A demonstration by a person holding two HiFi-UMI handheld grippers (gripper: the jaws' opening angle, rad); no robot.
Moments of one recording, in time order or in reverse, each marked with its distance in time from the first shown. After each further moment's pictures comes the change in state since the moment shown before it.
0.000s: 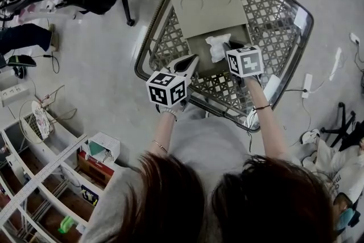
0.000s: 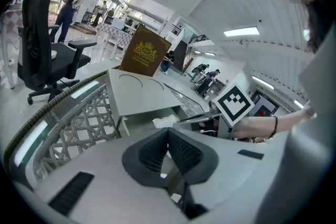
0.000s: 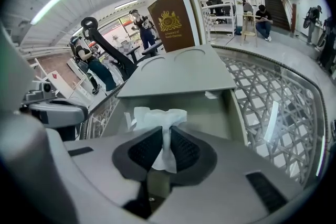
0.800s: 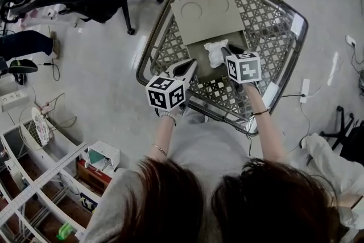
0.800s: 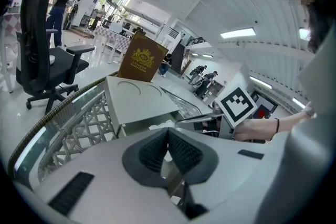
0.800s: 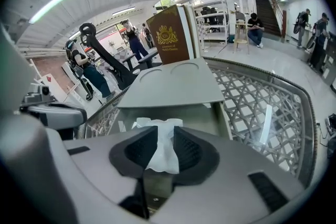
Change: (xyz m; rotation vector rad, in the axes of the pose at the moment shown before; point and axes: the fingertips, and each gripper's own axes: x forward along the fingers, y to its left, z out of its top) left arm -0.009 -0.004 0.013 0.024 -0.032 -0.014; right arm -0.018 0.001 0.016 0.020 -0.088 -0.054
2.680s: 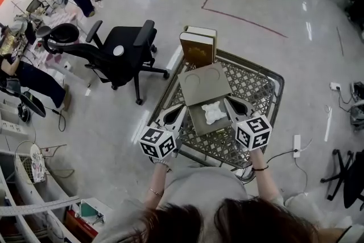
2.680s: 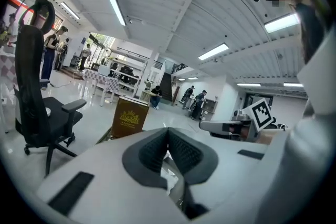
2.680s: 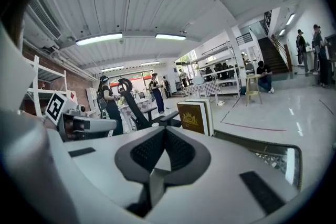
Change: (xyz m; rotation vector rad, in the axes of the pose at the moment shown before) left arm -0.103 -0.065 0.115 0.235 -0.358 -0.025; right arm -0.191 0.068 0.101 -0.158 -0.605 0.128
